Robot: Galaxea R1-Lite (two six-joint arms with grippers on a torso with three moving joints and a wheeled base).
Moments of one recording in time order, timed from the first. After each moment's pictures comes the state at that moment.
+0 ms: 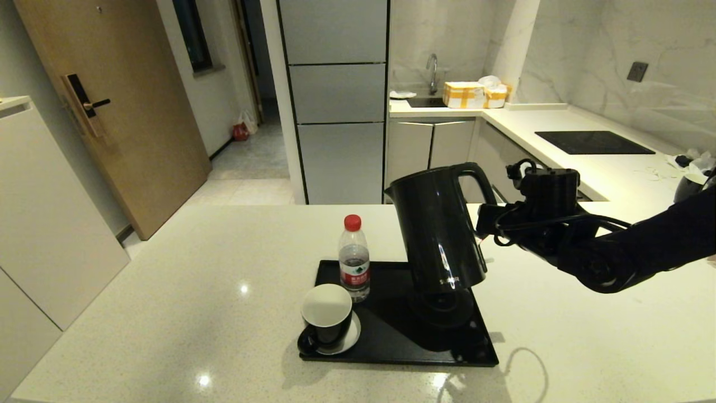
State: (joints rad) left arm 0.00 0.00 0.00 0.00 0.00 0.03; right arm 0.30 2.02 -1.00 -0.70 -0.25 0.24
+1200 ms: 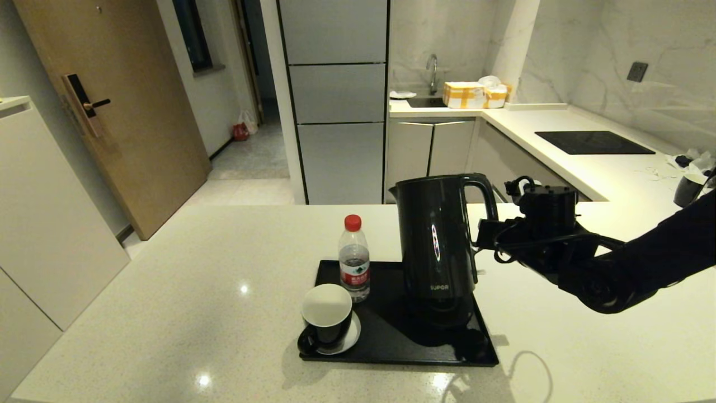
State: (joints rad) left arm 0.00 0.00 0.00 0.00 0.00 0.03; right arm 0.30 2.03 -0.88 -0.80 -0.26 0.24
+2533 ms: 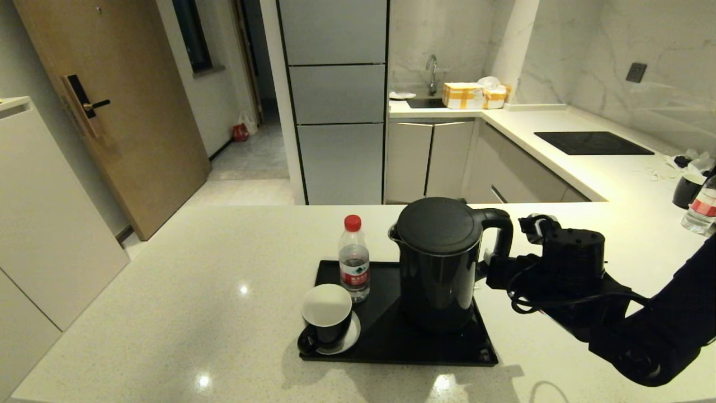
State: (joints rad) left arm 0.00 0.00 0.00 0.00 0.00 0.03; right arm 0.36 2.00 -0.54 -1.10 -0.24 0.24
